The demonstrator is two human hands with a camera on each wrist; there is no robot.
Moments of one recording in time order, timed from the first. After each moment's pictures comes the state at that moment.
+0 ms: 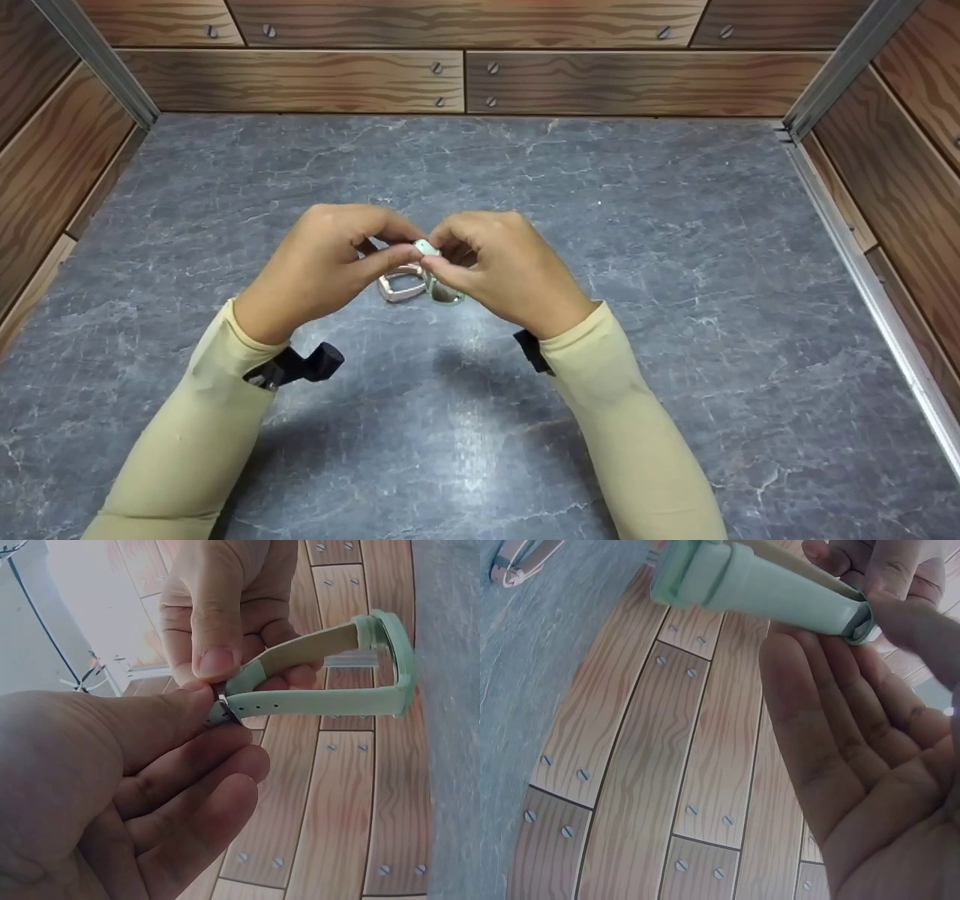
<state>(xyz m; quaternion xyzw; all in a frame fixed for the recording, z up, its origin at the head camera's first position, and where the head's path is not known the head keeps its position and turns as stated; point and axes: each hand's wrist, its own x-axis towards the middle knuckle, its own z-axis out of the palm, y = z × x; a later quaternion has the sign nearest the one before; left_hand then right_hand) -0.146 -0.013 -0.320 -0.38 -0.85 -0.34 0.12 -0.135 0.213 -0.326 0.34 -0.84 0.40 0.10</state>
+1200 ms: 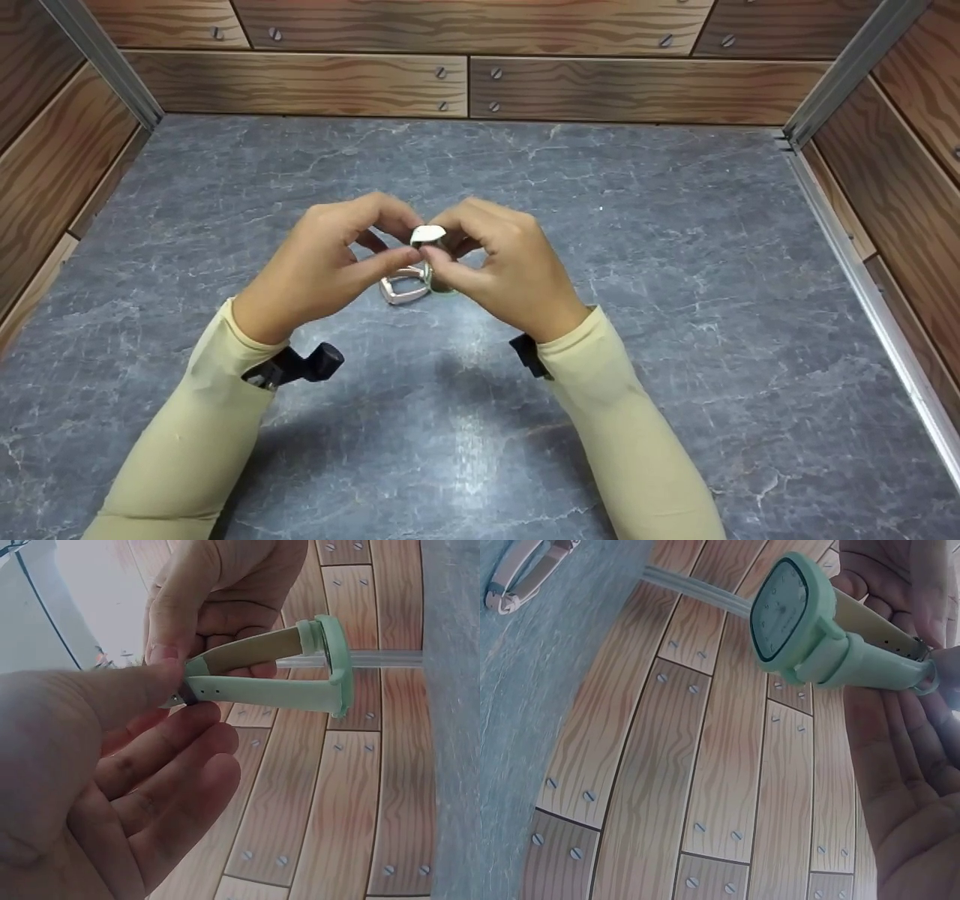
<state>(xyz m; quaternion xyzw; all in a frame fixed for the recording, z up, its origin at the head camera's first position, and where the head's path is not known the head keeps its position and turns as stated) -0.147 -0.016 -0.317 -0.42 -0.81 -0.39 0.13 -0.137 0.206 -0.328 0.39 -0.76 0.46 0.23</state>
